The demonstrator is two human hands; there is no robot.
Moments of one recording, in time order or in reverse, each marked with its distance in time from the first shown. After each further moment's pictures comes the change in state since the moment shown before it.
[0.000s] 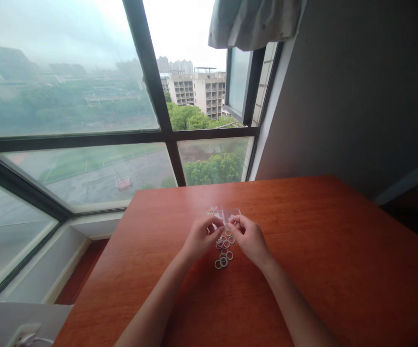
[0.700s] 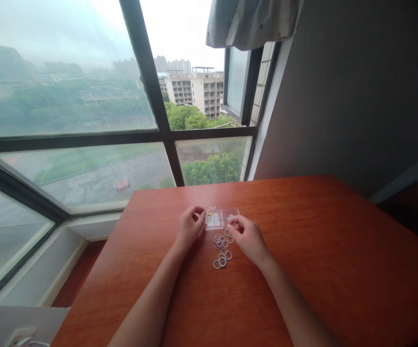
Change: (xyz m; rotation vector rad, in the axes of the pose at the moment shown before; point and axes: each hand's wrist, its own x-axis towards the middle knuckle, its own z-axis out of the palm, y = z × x) left_hand 0.019 -0.048 -0.016 0.205 0.330 -0.062; right_hand 0.000 0.006 0.000 -0.042 -0.004 0.038
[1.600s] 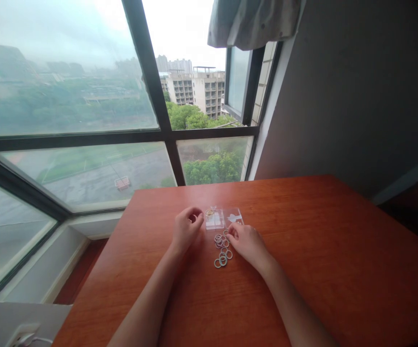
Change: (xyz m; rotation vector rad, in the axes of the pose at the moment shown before) left_hand -0.009 0.015 -0.016 0.014 0.018 -0.022; right_hand -0.001 0.007 0.002 -0.540 -0.211 0.054
